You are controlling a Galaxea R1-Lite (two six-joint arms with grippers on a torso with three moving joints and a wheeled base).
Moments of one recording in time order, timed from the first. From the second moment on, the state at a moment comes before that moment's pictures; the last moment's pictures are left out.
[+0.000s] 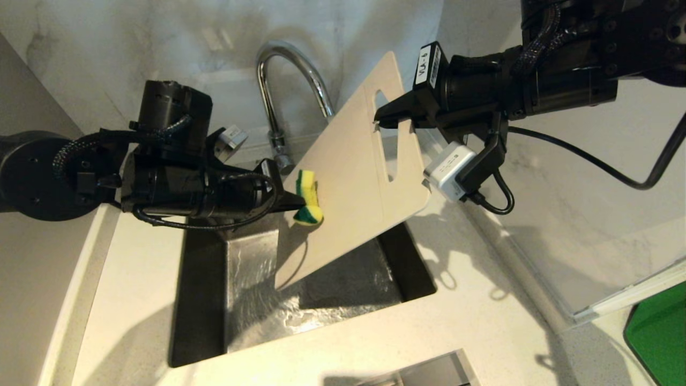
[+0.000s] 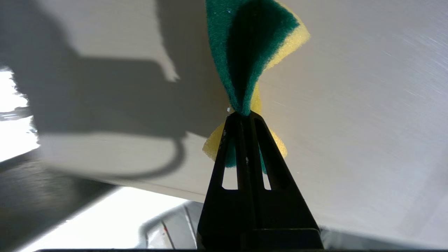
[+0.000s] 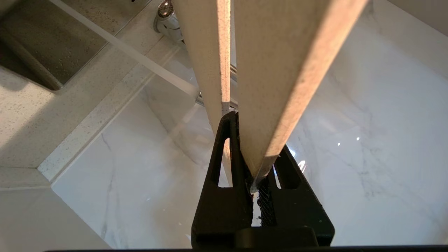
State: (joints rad) left arm -0.61 1.78 -1.47 0.11 -0.20 -0.75; right arm 0.41 1.79 -1.98 0.49 0.48 -2.51
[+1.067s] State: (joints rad) left arm -0.52 1.86 -1.33 0.10 -0.21 -0.68; right arm 0.40 1.80 -1.98 0.49 0.48 -2.51
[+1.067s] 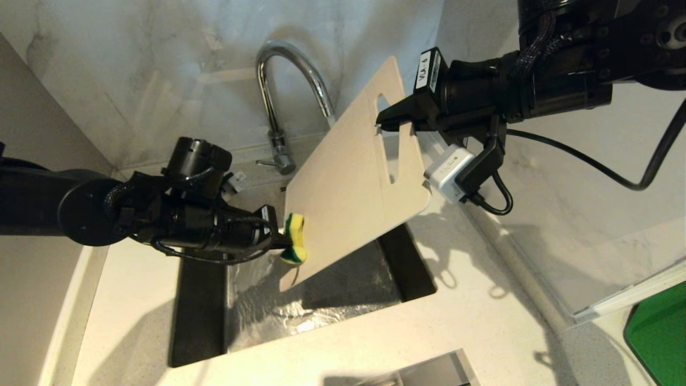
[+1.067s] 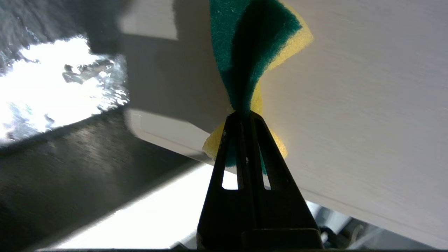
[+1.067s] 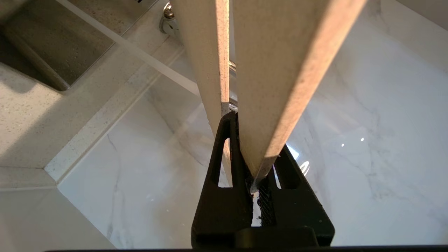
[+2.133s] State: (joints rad) left arm -0.44 1.89 -1.53 0.13 -0.22 -0.68; right arm 0.40 1.81 -1.98 0.49 0.48 -2.51
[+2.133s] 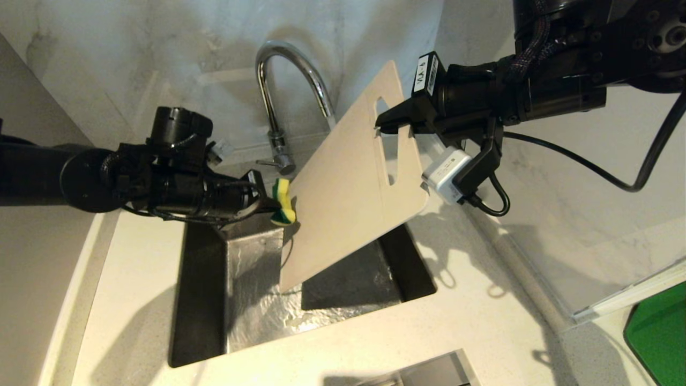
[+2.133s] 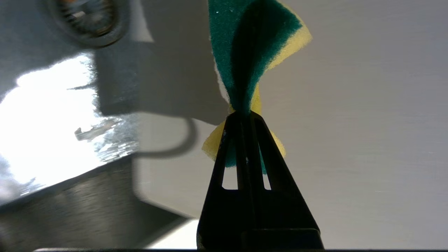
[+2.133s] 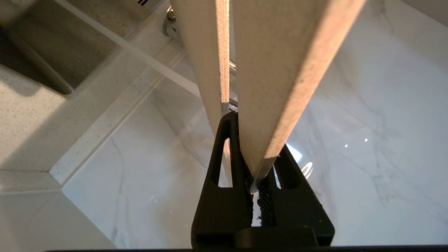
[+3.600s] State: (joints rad) left arm -0.48 1.97 -1.51 0.17 -0.22 -0.72; right arm 0.39 1.79 -1.98 0.49 0.49 -2.50
